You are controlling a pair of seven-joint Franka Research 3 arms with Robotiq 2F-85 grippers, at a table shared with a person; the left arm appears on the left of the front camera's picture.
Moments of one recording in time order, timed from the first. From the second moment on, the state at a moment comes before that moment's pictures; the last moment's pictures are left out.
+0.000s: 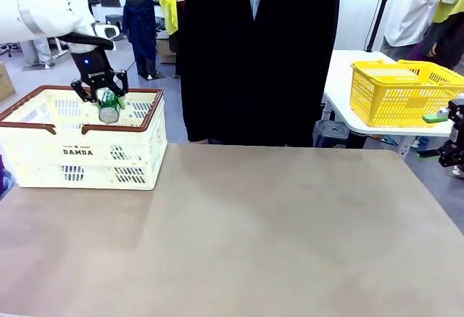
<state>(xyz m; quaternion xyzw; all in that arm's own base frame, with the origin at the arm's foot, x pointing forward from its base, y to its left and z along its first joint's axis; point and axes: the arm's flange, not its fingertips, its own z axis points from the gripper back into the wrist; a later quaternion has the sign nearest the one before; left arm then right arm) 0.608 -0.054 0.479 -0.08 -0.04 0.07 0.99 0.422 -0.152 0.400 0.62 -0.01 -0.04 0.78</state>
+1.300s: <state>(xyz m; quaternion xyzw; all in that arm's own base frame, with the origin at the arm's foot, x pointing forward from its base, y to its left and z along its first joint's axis) 0.603 -0.069 0.433 -0.07 -0.02 0.05 1.00 0.422 -0.152 0.400 0.62 -0.01 -0.04 0.78</state>
